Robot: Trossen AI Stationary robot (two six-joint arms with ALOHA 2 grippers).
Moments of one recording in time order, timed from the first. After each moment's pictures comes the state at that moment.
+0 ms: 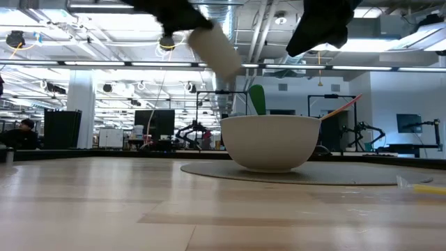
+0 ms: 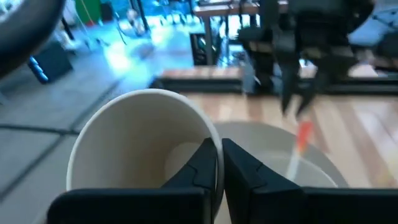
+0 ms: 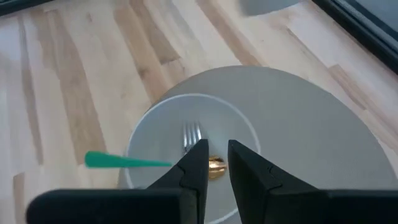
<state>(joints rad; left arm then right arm) -0.02 1.23 0.86 0.11 -0.25 0.11 0.29 1.34 1.06 -0.59 0.50 0.57</state>
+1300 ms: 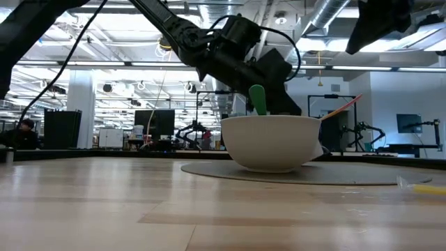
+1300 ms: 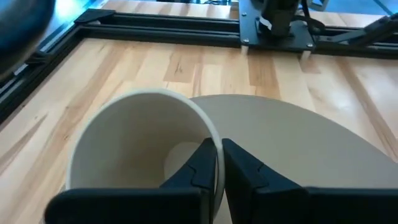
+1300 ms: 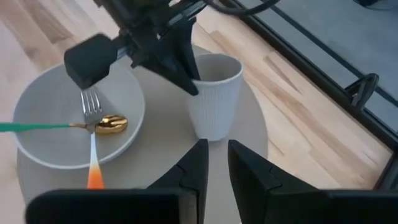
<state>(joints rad) 0.14 2.11 1.41 0.25 0.05 0.07 0.45 1.15 1.06 -1.19 0.79 1.00</state>
